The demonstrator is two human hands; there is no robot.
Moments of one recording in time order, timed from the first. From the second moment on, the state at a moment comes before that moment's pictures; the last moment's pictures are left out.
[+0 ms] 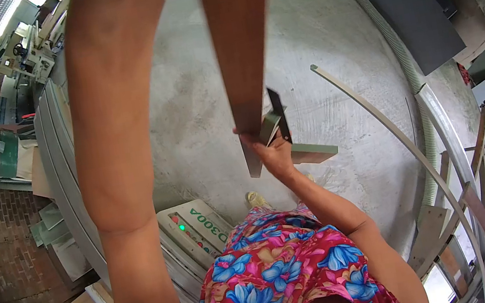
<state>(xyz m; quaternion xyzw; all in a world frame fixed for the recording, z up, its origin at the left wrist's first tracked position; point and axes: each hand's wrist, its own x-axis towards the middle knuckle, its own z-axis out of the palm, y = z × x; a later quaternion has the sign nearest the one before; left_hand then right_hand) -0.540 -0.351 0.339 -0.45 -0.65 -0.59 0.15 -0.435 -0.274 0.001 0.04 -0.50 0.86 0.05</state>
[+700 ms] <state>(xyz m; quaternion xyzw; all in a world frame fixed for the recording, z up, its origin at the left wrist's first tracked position) -0.350 -0.735 -0.104 0.59 -0.70 -0.30 0.26 -0.529 -0.237 0.208 0.13 -0.29 0.94 0.14</state>
